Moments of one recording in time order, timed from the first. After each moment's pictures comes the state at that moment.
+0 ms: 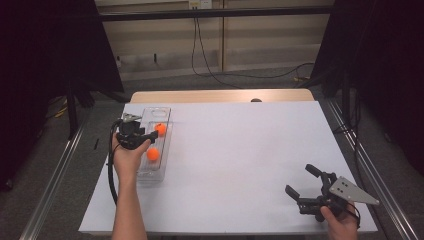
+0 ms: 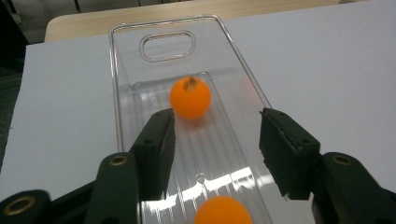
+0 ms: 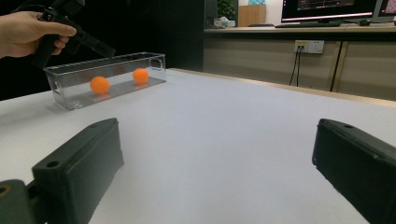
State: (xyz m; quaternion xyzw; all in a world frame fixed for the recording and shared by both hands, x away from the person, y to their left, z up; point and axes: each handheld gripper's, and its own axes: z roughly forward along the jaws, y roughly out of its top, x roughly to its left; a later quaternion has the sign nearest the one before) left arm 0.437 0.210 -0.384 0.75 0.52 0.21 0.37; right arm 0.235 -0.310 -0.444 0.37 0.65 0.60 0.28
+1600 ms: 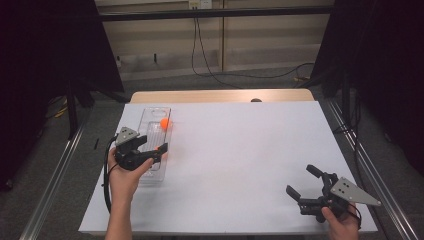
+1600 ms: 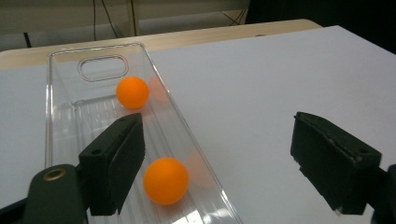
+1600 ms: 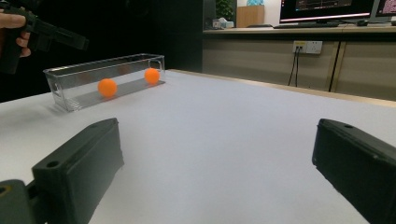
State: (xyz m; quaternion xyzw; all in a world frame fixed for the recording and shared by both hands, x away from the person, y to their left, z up) left arm 0.374 0.203 -0.374 0.74 0.45 0.19 0.47; right arm 0.233 -0.311 -0.443 0.37 0.65 0.60 0.28
